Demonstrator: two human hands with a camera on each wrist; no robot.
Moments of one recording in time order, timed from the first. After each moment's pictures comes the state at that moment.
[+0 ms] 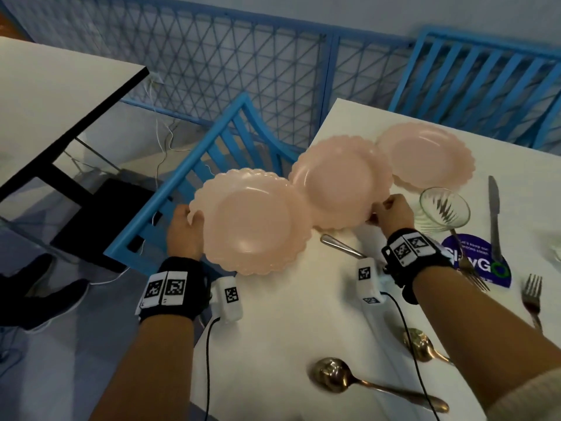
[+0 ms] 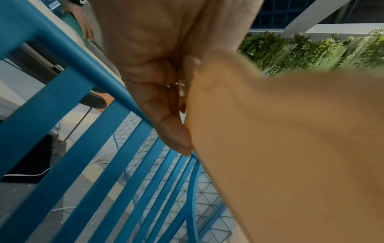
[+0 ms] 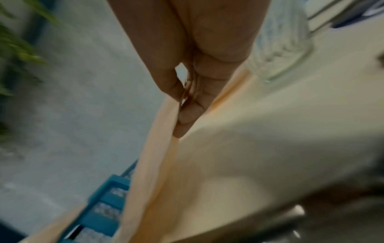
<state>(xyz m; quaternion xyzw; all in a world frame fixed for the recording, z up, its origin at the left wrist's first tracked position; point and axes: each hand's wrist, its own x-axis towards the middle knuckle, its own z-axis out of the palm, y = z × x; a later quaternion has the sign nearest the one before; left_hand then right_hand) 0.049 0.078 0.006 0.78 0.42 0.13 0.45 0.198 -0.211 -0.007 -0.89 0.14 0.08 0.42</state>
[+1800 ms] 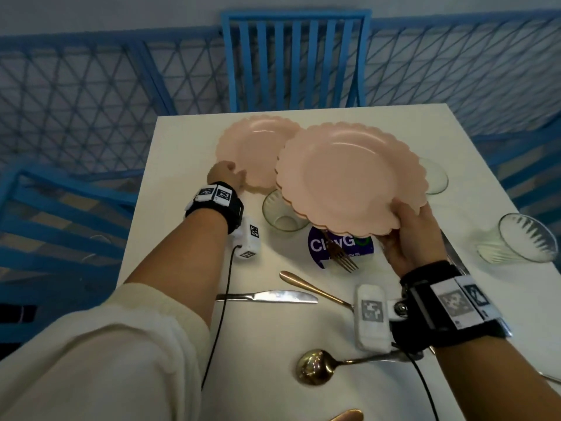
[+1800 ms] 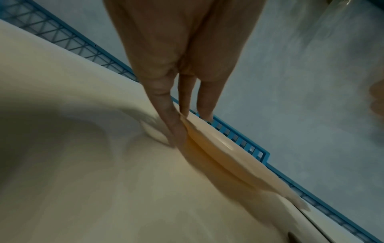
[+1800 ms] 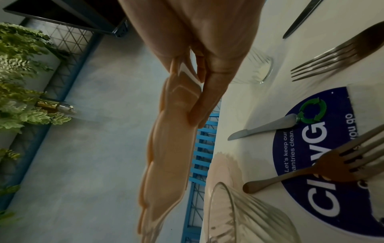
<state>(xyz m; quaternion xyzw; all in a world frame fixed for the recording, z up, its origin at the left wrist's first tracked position) 0.354 -0.181 -0.039 0.87 0.16 -0.12 0.46 0.163 -0.416 0.029 -0.50 0.30 -0.12 0.81</state>
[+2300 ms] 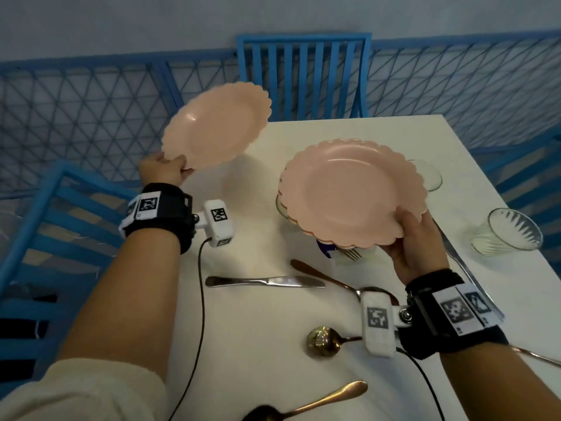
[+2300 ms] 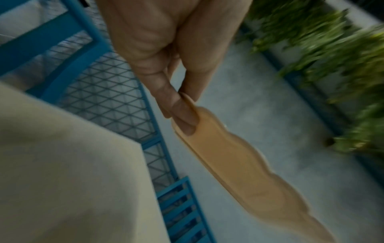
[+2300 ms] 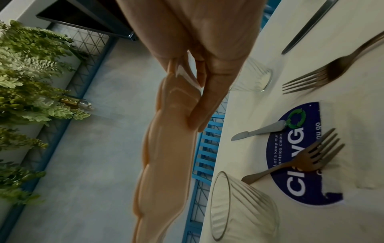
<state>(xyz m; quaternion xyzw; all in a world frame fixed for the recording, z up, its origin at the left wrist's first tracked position) 0.296 -0.088 0.051 0.70 0.24 0.09 0.67 0.119 -0.399 0.048 -0.53 0.27 -0.12 0.79</state>
